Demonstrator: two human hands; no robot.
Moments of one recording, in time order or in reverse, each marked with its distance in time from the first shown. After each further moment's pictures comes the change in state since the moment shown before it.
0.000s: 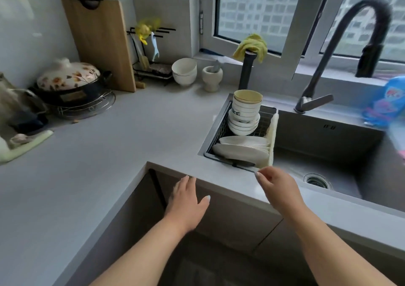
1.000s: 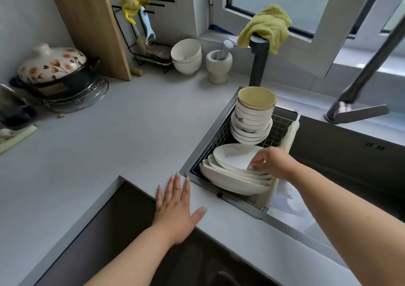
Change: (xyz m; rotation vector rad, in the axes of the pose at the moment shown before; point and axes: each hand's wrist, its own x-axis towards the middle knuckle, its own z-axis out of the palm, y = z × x) left_hand 0.106 0.040 0.037 0.407 -0.205 -0.153; right_hand 0.248 0.060 0.007 -0.240 -0.604 -0.280
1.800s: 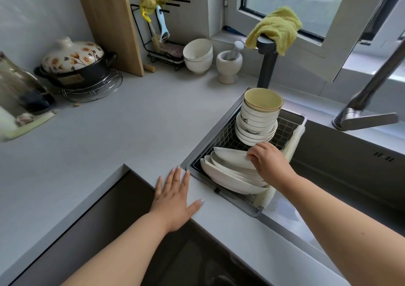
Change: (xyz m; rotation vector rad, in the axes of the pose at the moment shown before) left_hand 0.000 0.001 0.002 0.016 0.023 -0.019; right_hand -0.006 -0.004 0.019 -0.198 0.569 -0.553
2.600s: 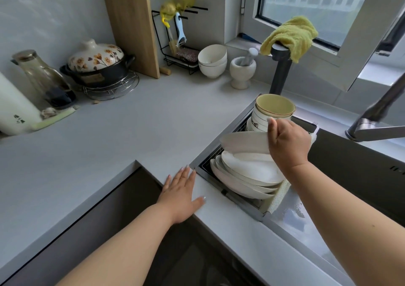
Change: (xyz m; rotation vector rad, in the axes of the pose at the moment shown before) left_hand -0.003 -0.003 -0.012 -0.144 -0.009 -0.030; right_hand 0.044 -0.016 -0.031 -0.104 0.535 0.255
